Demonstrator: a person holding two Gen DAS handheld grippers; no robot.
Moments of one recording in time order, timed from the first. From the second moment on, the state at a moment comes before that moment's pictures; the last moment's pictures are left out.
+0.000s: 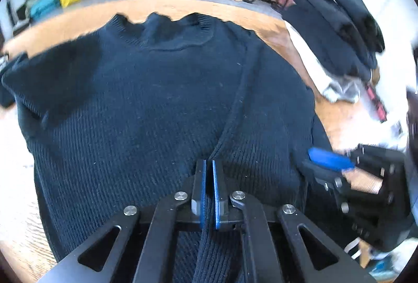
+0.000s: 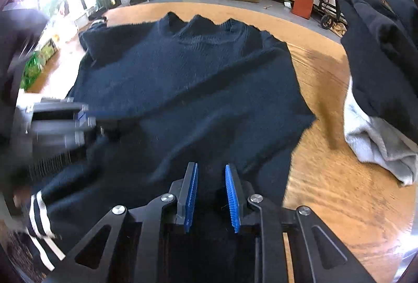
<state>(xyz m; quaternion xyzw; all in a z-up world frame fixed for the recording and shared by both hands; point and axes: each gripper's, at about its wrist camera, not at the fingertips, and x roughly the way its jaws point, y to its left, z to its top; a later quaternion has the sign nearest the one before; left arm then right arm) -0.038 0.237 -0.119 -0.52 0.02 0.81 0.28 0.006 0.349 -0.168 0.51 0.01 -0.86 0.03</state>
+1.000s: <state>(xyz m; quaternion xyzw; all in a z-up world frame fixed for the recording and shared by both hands) 0.030 0.210 -0.093 -0.56 0.07 0.78 0.27 0.063 0.299 -0.143 0.46 -0.07 -0.88 0.11</state>
